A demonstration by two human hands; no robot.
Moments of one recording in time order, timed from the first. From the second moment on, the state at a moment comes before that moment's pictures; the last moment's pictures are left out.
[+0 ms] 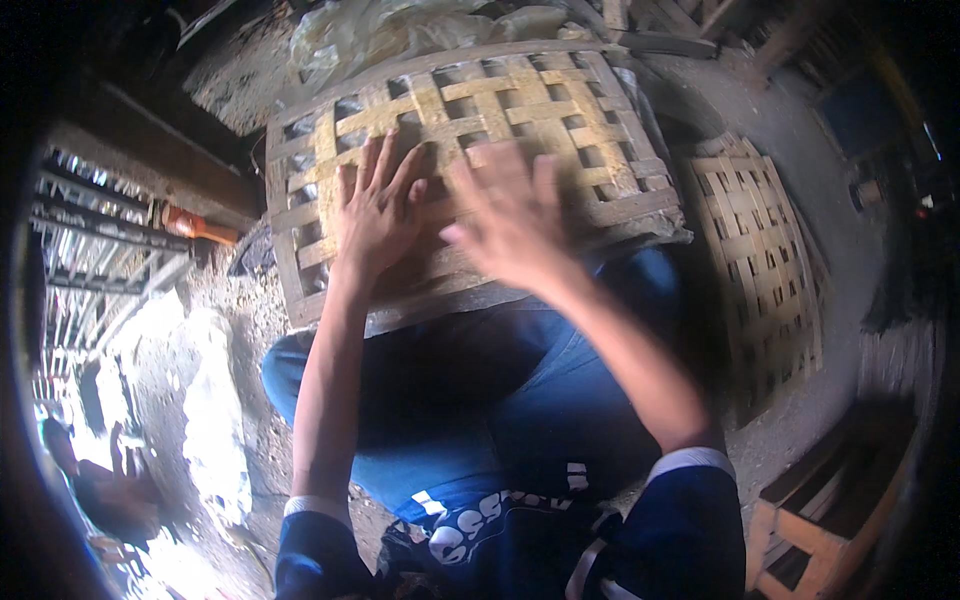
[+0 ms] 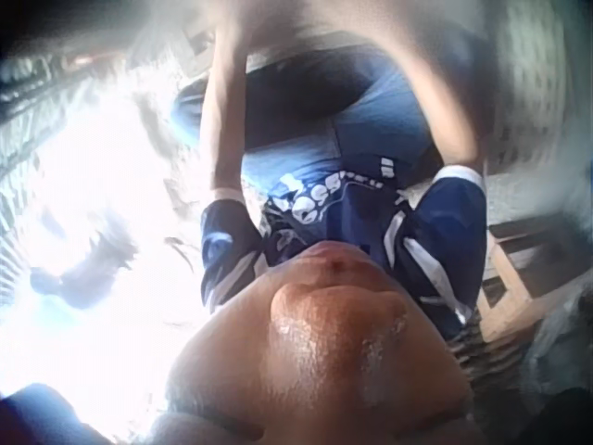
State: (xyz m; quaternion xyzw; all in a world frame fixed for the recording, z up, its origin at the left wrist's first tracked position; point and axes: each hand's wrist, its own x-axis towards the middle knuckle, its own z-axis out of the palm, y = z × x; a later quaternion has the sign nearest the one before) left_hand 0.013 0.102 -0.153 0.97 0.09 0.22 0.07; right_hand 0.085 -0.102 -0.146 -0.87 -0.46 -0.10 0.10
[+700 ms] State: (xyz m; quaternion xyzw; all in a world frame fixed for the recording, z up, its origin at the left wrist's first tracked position) left_hand 0.011 0.102 -0.147 0.97 0.09 0.20 0.07; right_hand 0.095 -0.097 -0.125 -0.89 -0.44 -0.01 0.08
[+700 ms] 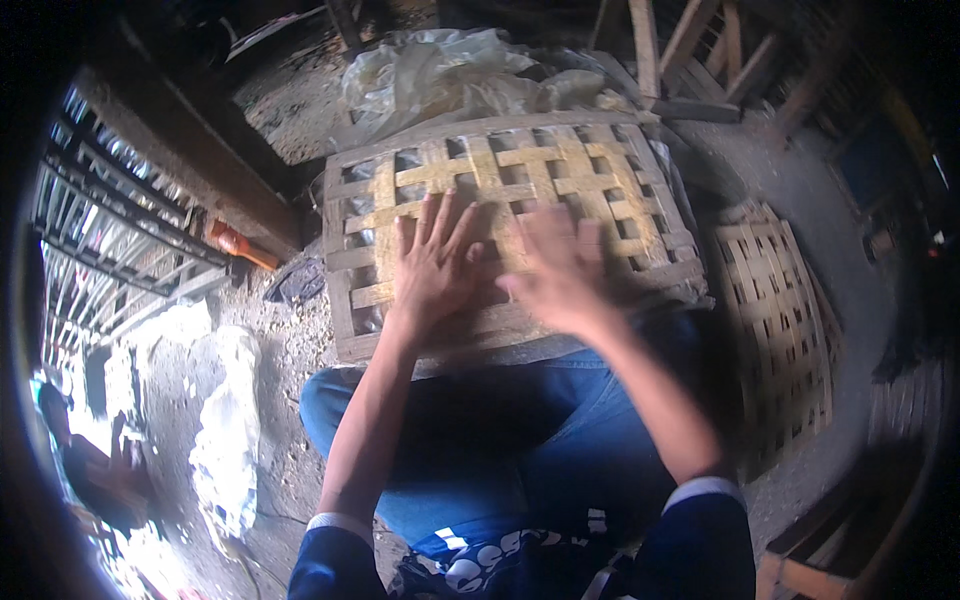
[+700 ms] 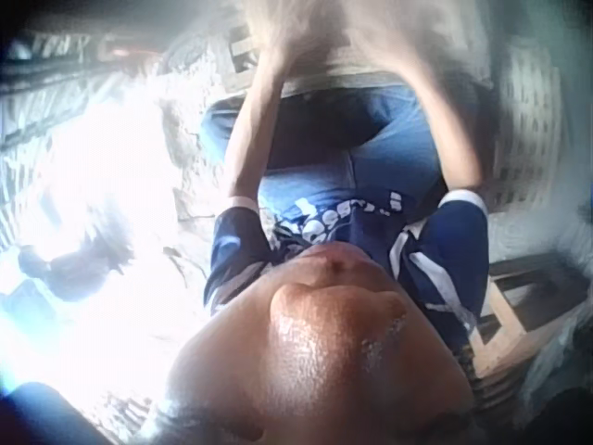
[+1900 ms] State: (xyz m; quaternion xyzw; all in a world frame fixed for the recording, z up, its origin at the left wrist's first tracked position) left_hand 0.010 0.096 -0.141 0.97 0.09 0.19 0.09; right_hand 0.306 -0.326 -0.142 -0.97 -0.12 0.00 0.19
